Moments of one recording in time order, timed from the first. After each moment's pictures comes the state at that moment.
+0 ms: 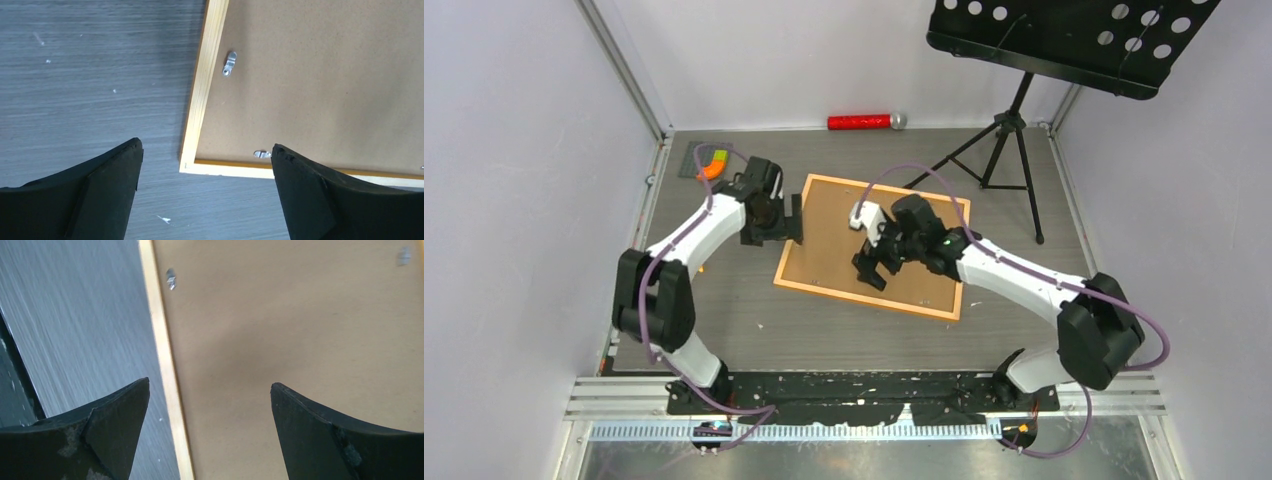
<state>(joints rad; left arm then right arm) -0.32 1.66 1.26 -0.74 0.02 -0.35 0.68 1.41 0.95 -0.21 -0.34 -0.28</state>
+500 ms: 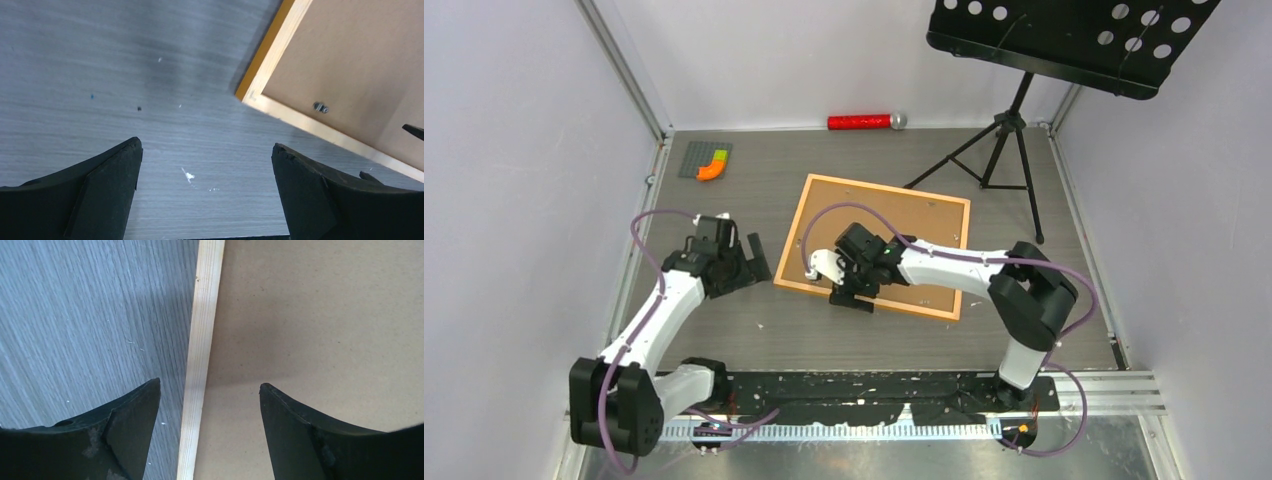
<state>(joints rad) -0.17 1.12 0.76 -0.66 0.02 -0.48 0.91 1.72 1.11 -0.44 -0.14 -0.54</state>
